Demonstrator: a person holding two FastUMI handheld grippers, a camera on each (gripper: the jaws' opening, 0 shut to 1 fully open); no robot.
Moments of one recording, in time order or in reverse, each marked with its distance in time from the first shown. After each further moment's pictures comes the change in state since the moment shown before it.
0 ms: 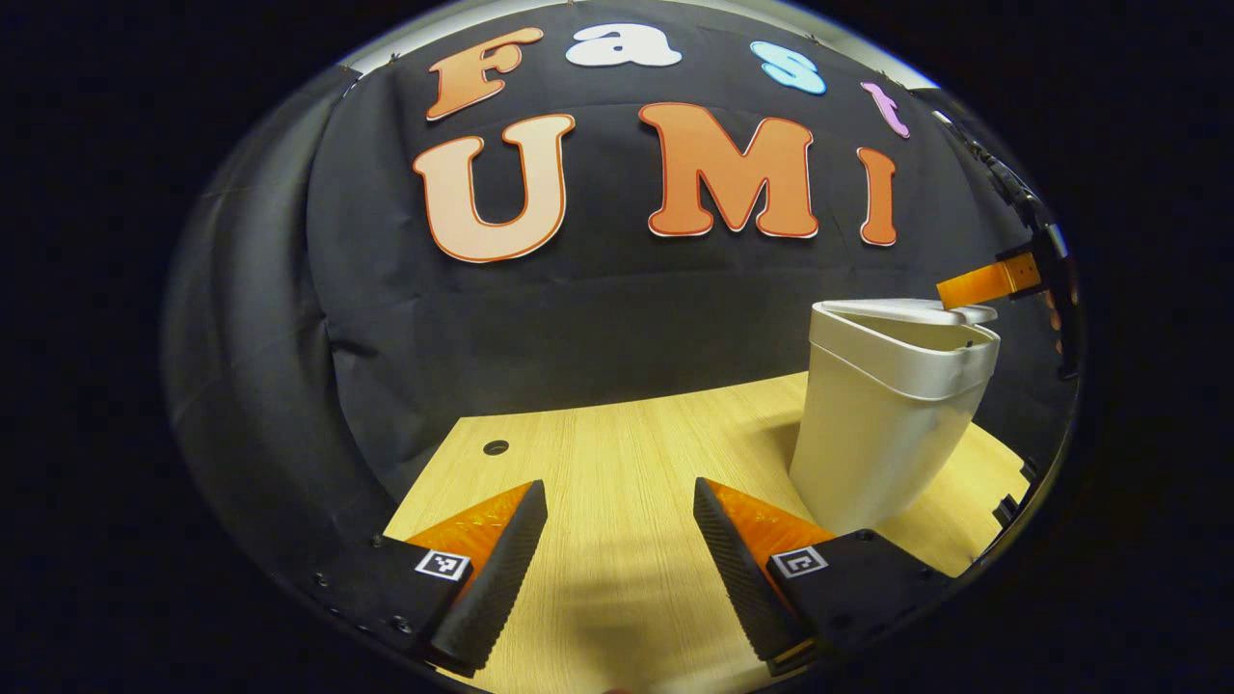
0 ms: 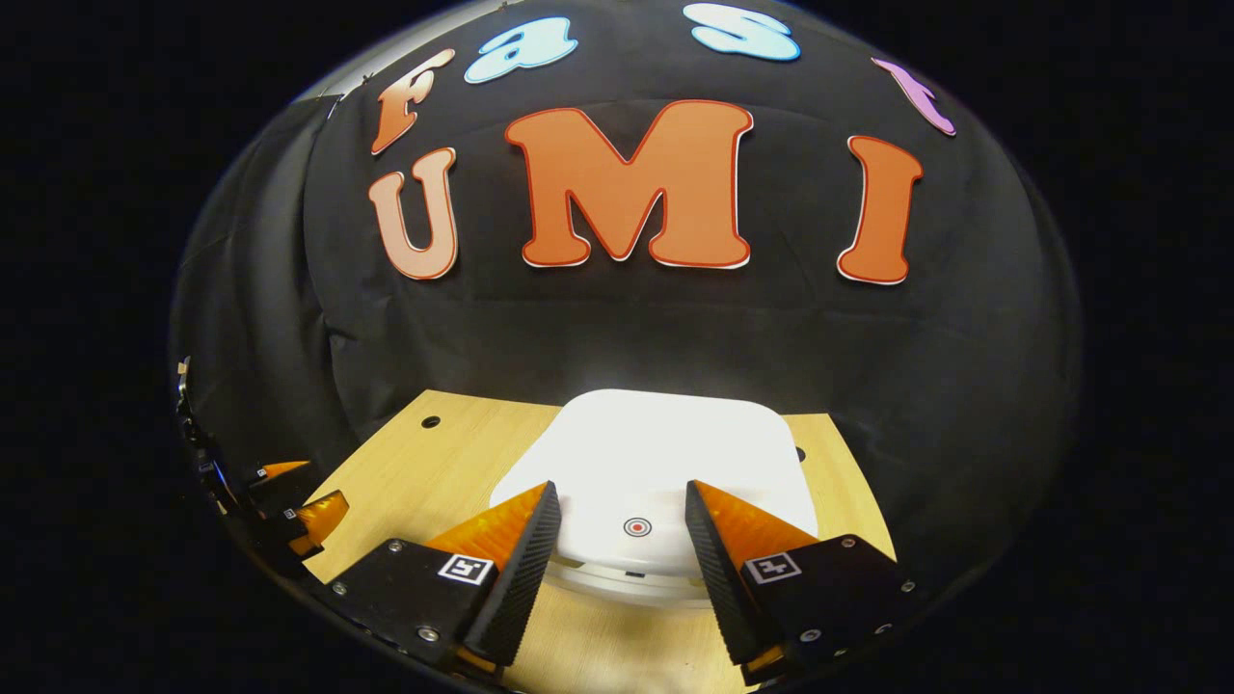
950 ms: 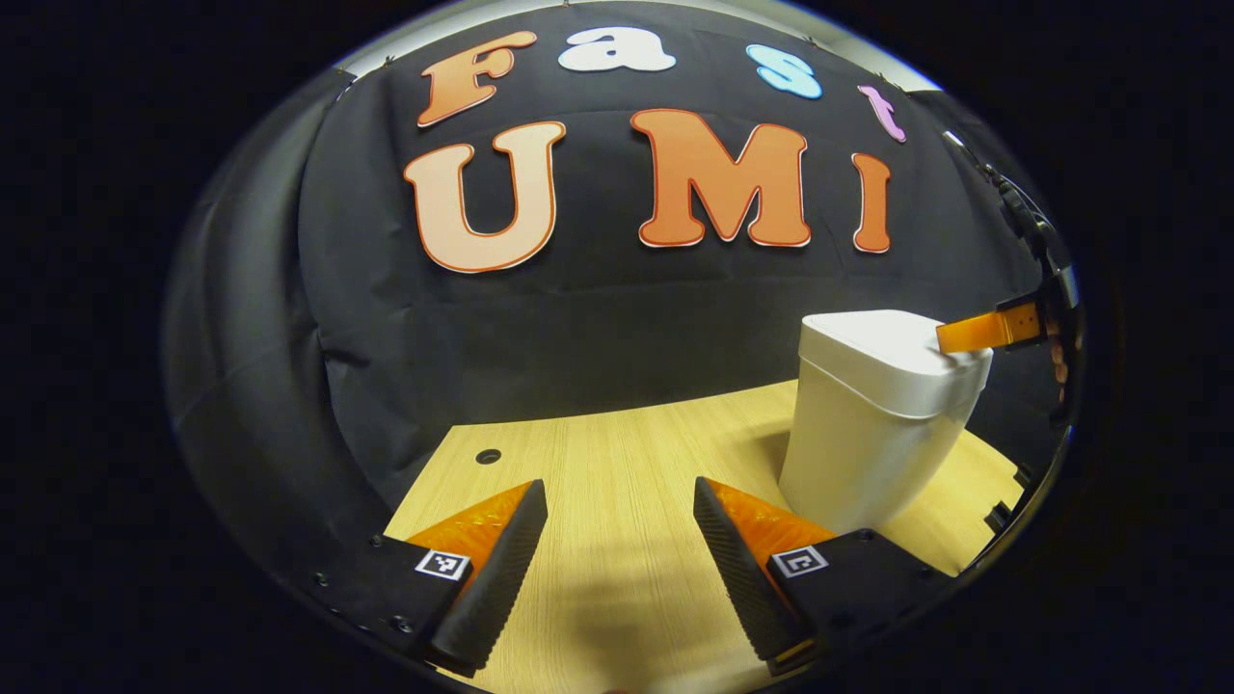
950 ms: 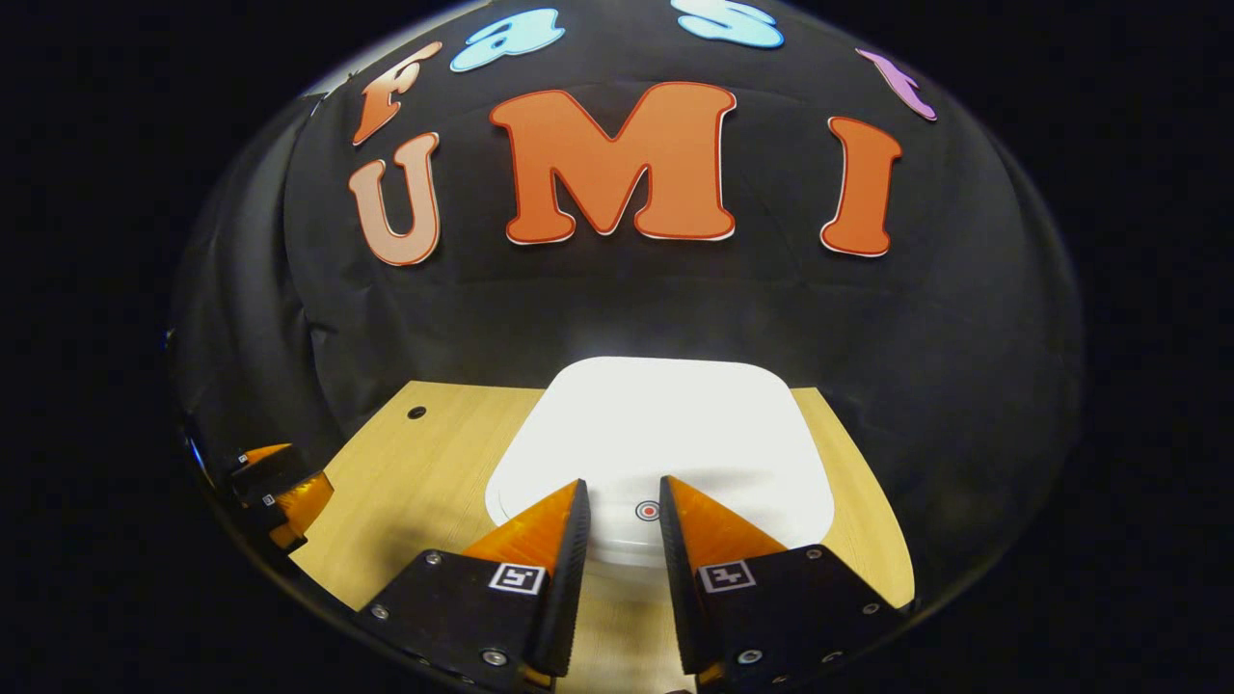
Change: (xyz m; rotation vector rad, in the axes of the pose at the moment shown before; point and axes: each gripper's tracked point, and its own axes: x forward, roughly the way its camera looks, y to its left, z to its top) left arm 0.000 -0.008 0.026 0.000 -0.033 -0.015; right arm 0.001 0.006 -0.023 0.046 0.049 -0.059
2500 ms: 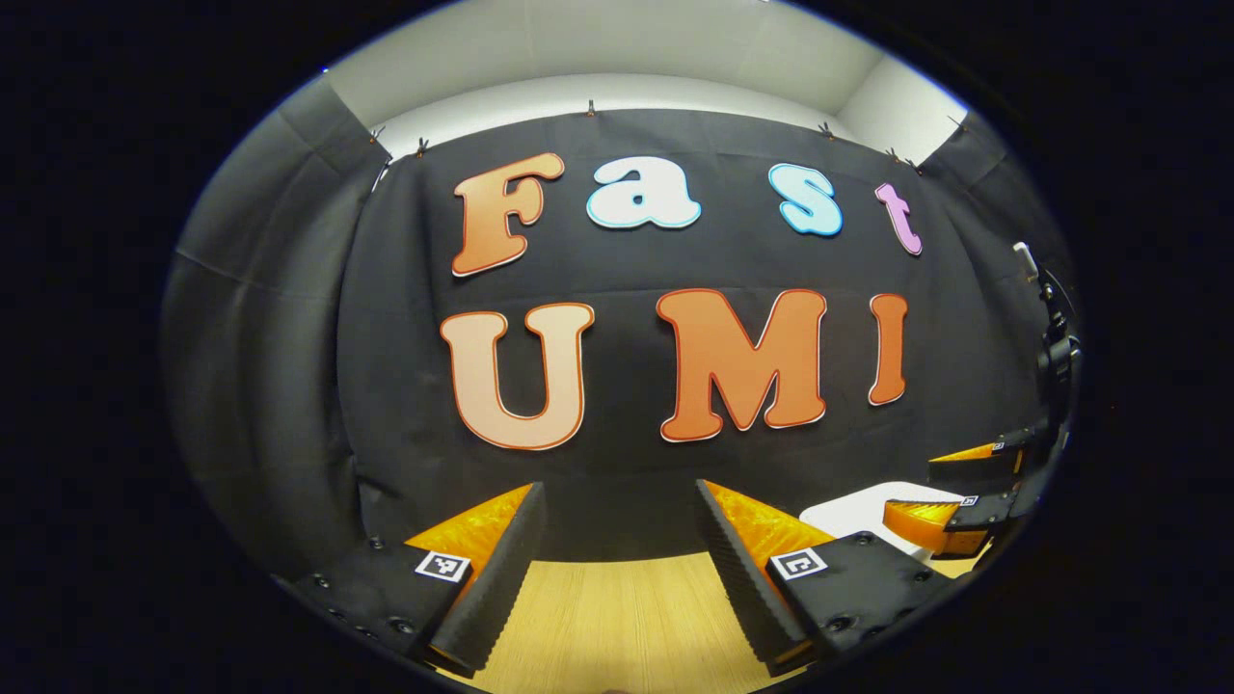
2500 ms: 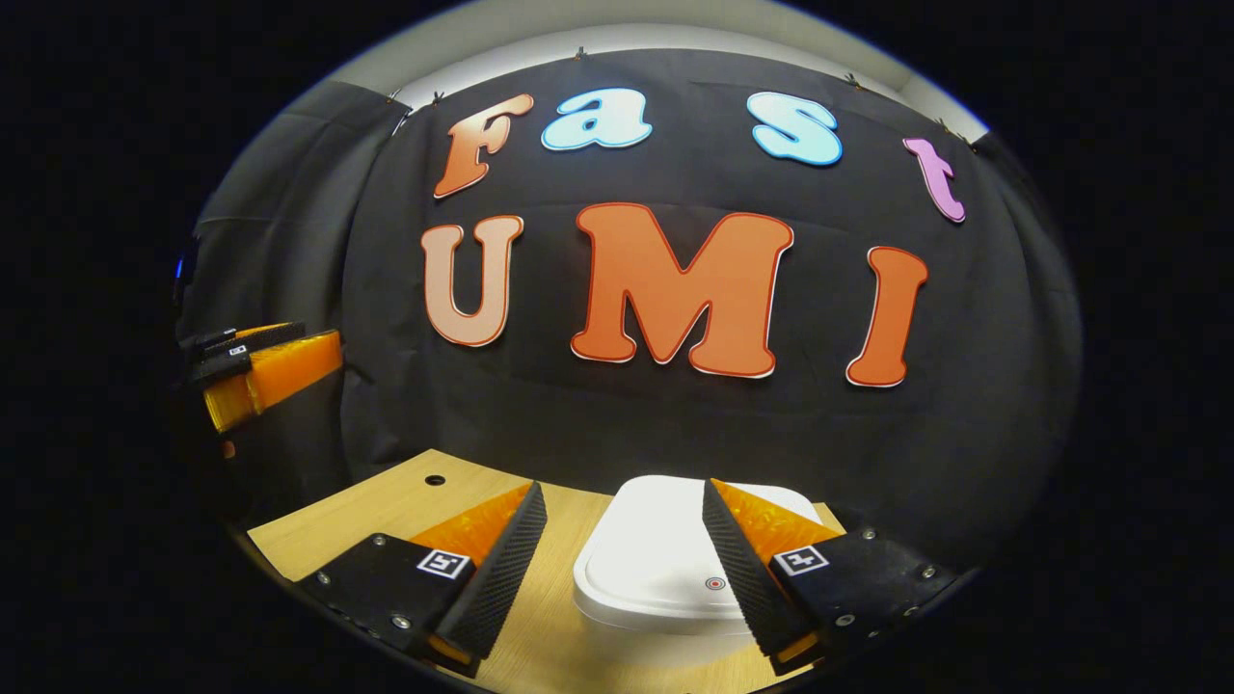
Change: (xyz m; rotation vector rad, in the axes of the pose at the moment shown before) left arm -0.050 0.010 0.181 -0.023 -0.440 0.092; right arm -0.122 -0.175 0.061 -0.126 -0.414 0.030
